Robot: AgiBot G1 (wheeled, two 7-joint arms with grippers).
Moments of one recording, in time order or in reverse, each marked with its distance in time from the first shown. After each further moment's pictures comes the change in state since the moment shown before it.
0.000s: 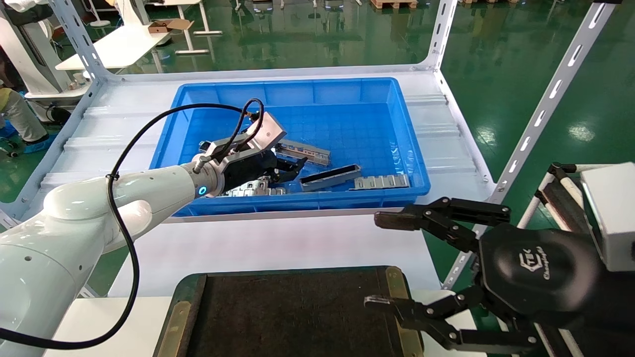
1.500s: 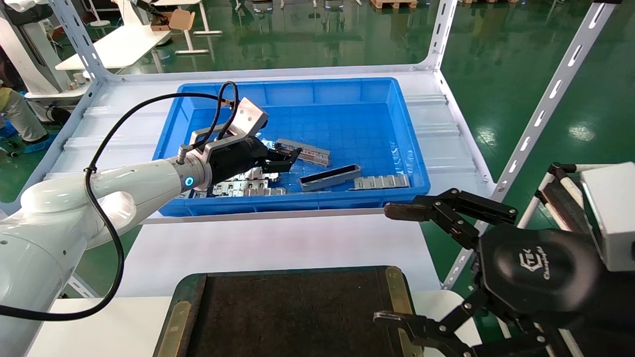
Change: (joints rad) left arm -0.042 -0.011 -0.162 0.110 0.046 0.105 -0.043; right arm 0.000 0.000 0.000 0.000 0.000 0.000 0.000
